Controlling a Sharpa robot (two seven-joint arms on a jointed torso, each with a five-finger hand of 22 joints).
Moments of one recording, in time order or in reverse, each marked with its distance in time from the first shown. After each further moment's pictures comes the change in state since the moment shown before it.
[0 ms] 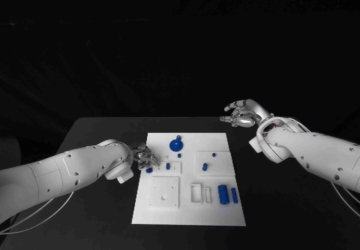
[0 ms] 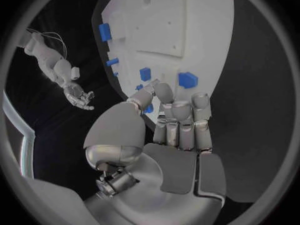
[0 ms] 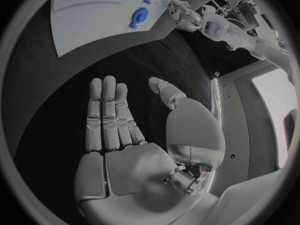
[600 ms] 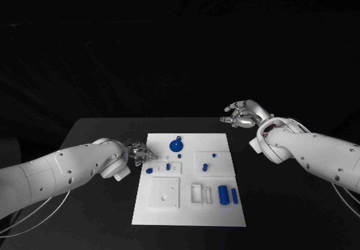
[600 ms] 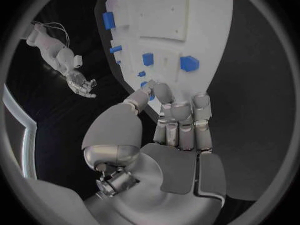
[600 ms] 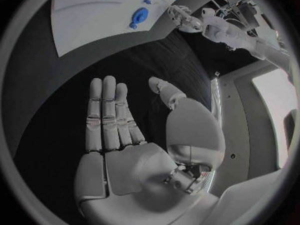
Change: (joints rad) left arm 0.001 -0.041 0.024 0.007 0.046 -0.041 0.024; left_hand -0.116 -0.137 -0.040 0.071 -0.102 -0.079 0.025 -0.027 0.002 -0.007 0.022 0.000 -0.008 0.011 -0.003 -0.008 -0.007 0.000 0.005 -0.002 -0.020 -0.006; right arm -0.001 -0.001 0.000 0.000 0.000 0.000 0.000; right_hand 0.000 0.000 0.000 0.000 0.000 -0.001 0.001 0.000 0.000 0.000 0.000 0.000 -0.001 0.000 0.000 -0.004 0.001 -0.001 0.000 0.000 0.000 0.000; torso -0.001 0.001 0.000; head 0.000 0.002
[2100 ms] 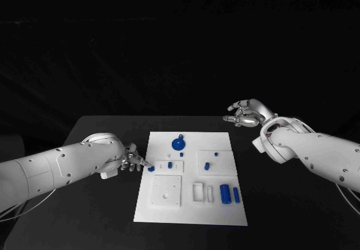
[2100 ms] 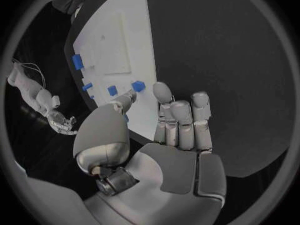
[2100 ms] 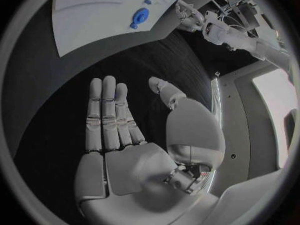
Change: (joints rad) left arm 0.013 -0.018 0.012 0.016 -0.354 0.262 -0.236; left_hand -0.133 -0.173 0.046 0.378 -0.016 0.019 -0.030 0.168 0.031 -0.014 -0.024 0.000 -0.003 -0.017 -0.013 -0.004 0.008 0.000 -0.011 0.003 -0.013 0.014; right arm -0.001 -0.001 0.000 0.000 0.000 0.000 -0.001; right_hand 0.000 0.000 0.000 0.000 0.000 0.002 -0.002 0.005 -0.001 0.000 0.000 0.004 -0.003 0.000 0.000 -0.004 0.003 -0.006 0.000 0.000 -0.004 0.001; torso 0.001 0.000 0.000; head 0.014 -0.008
